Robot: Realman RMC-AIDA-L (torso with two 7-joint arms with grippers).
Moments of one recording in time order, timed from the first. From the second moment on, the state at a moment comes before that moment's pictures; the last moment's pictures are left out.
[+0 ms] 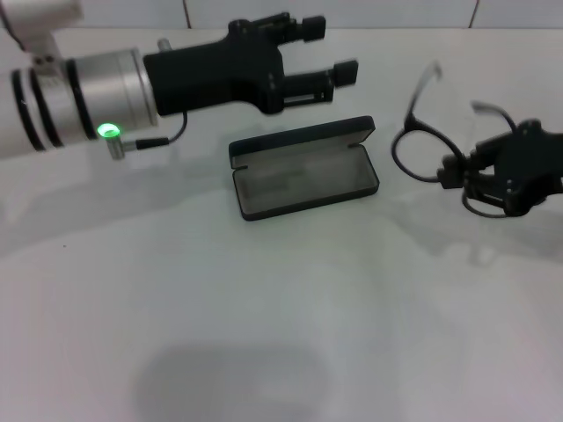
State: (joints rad) left arm -0.53 -2.08 1.09 0.77 1.44 1.40 -1.37; right arm 0.41 2.02 -1.19 -1.29 -1.92 -1.45 1.83
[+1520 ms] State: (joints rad) left arm -0.84 -2.04 1.09 0.52 1.48 1.81 -1.86; right arm 0.42 2.03 -1.17 -0.72 -1.37 -1.68 0.56
